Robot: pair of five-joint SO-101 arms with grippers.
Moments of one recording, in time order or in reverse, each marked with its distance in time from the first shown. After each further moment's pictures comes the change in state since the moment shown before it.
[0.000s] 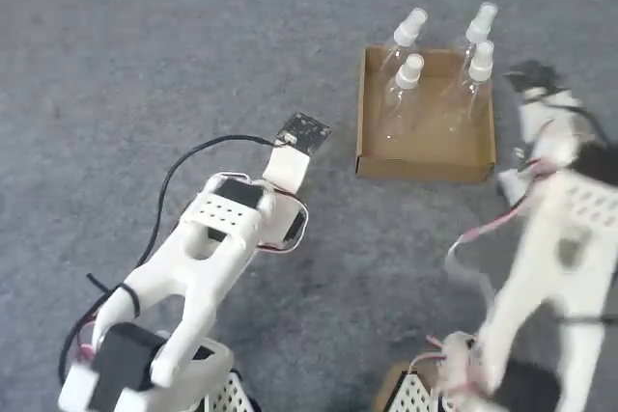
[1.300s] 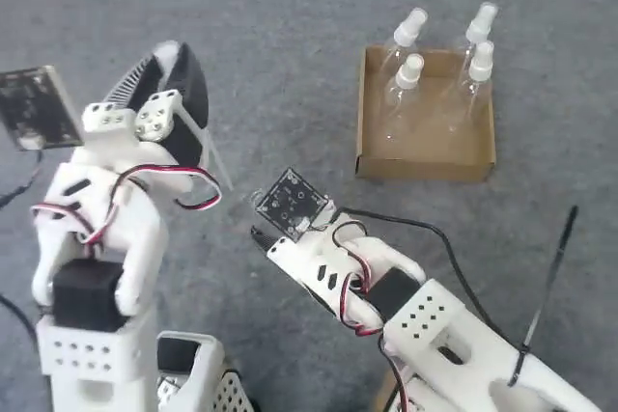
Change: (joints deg) left arm -15.3 -41.8 -23.0 0.1 25.8; right arm -65.9 -22.7 47.4 -58.3 -29.8
